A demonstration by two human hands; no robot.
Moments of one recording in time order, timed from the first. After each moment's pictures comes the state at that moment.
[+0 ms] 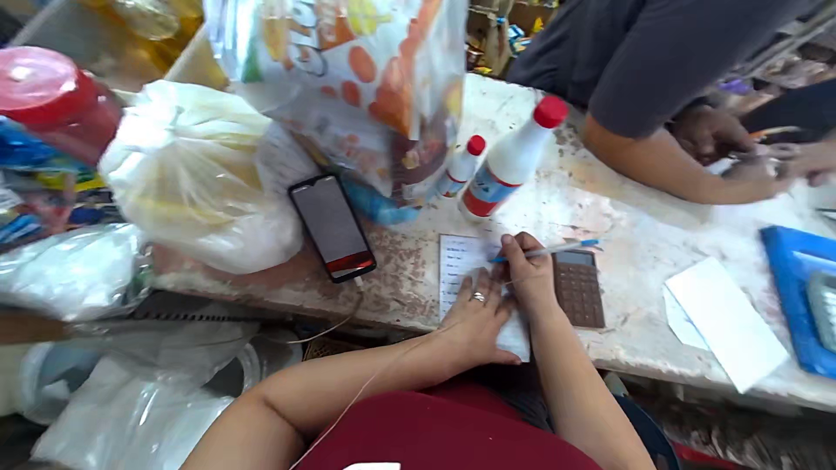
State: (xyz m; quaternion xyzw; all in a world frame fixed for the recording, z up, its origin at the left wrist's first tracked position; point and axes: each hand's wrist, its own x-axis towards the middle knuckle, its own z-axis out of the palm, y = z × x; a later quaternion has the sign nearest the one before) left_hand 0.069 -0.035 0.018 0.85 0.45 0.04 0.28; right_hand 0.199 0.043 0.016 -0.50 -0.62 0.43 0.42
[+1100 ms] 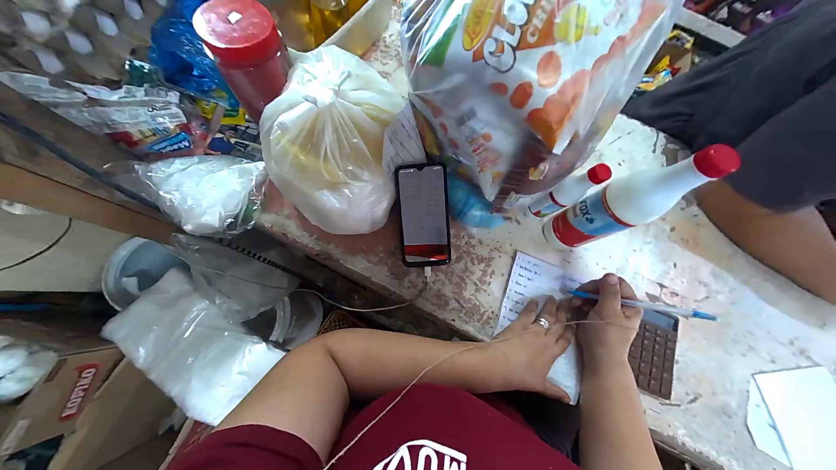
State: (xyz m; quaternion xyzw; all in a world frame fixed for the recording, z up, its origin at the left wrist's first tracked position) left_hand 0.068 -0.036 0.014 0.85 0.44 0.08 0.29; right_hand 0.199 0.047 0.000 -0.49 -0.56 0.43 0.52
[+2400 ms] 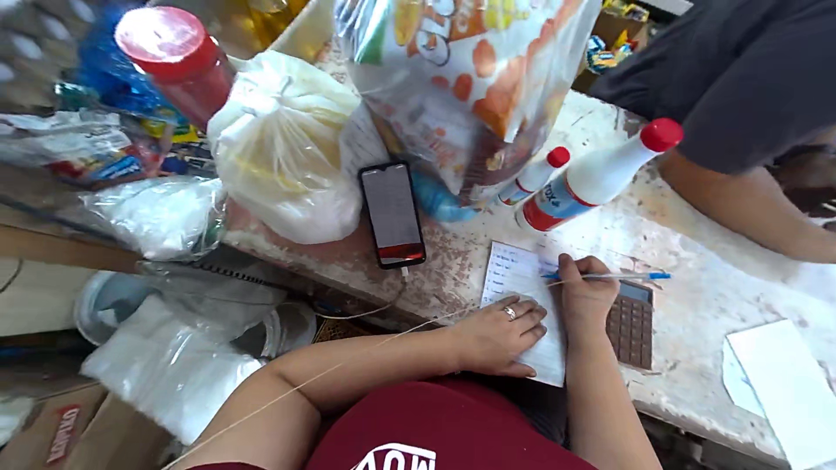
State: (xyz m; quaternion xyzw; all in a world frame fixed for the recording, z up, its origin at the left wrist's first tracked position) left_hand 0.032 -0.041 -0.008 0.89 0.32 0.20 0.23; right_hand 0.200 0.055 0.003 -0.57 -0.62 0.30 0.45
